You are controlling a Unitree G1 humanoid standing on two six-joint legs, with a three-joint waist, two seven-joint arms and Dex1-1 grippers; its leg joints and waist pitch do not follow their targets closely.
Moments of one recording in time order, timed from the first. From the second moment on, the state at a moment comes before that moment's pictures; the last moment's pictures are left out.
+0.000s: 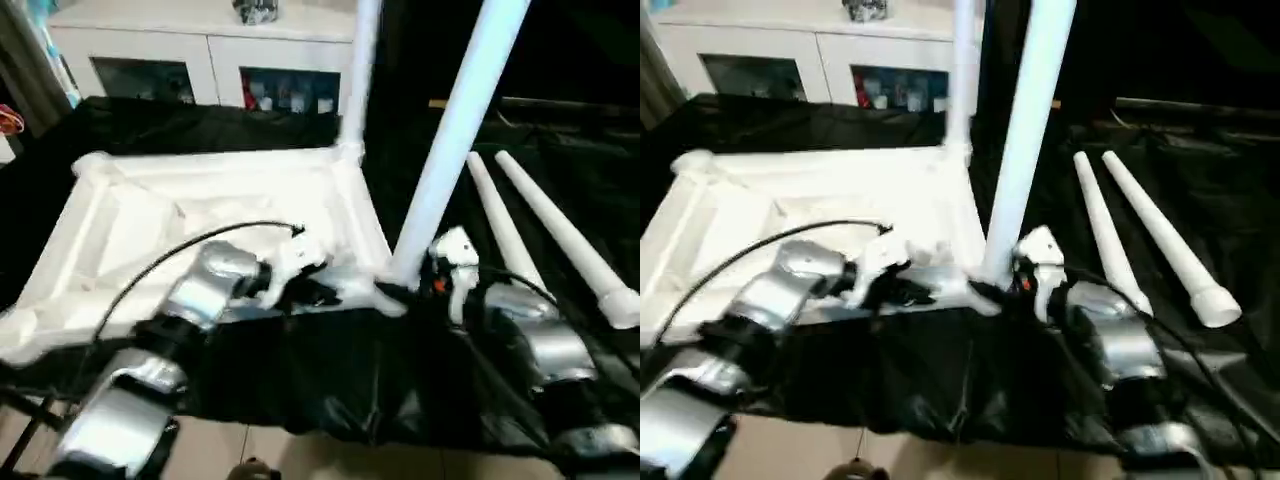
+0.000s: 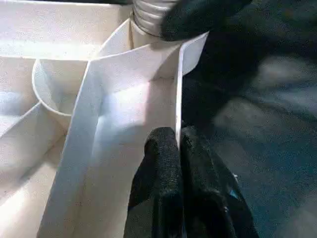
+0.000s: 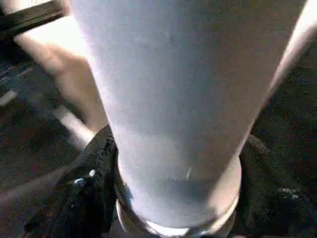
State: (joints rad) left arm -0.72 0.22 -0.31 0.71 0.09 0.20 -1.07; right arm -0.44 -0.26 0.02 0.52 0.14 0.20 0.77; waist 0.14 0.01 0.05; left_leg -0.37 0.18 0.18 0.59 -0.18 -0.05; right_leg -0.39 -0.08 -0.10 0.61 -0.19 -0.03
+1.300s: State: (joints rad) left arm -0.70 0.31 -0.34 0.70 0.07 0.06 -1.29; right arm -0.42 -0.38 0.13 0.48 0.15 0.13 1.09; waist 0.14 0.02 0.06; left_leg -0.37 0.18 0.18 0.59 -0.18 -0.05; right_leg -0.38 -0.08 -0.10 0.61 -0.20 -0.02
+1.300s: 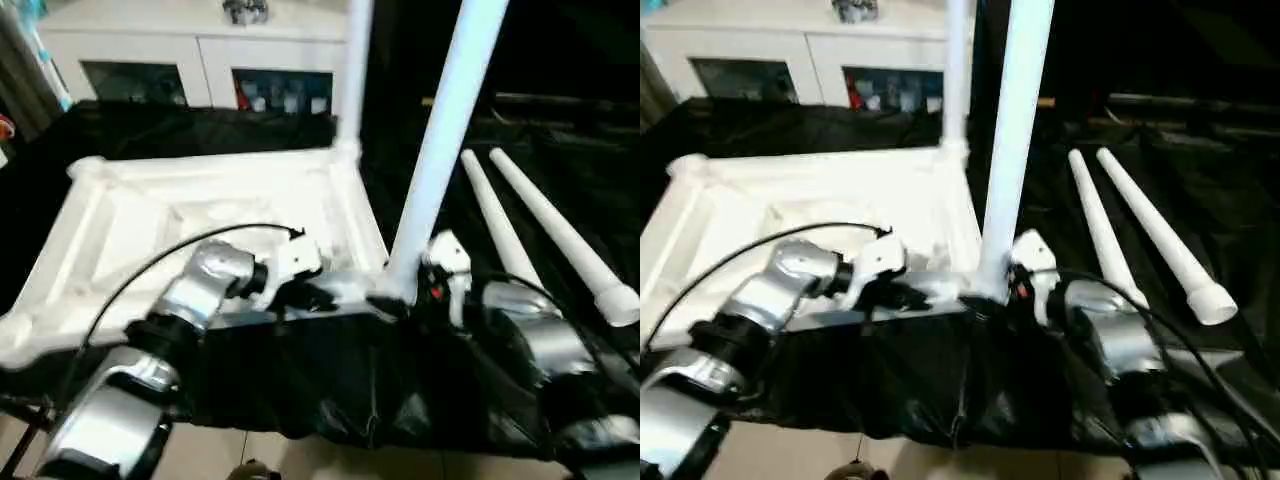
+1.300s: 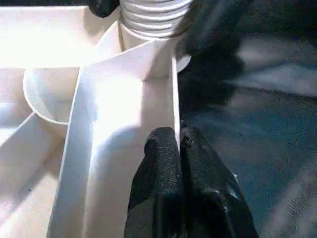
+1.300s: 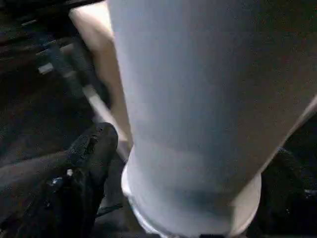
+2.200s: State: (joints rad) left arm -0.77 0.15 -0.28 0.81 0.12 0.19 -0.97; right arm -0.50 -0.18 -0.02 0.62 0.11 0.15 0.56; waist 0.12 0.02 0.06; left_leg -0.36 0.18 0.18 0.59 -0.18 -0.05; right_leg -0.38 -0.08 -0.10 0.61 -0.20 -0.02
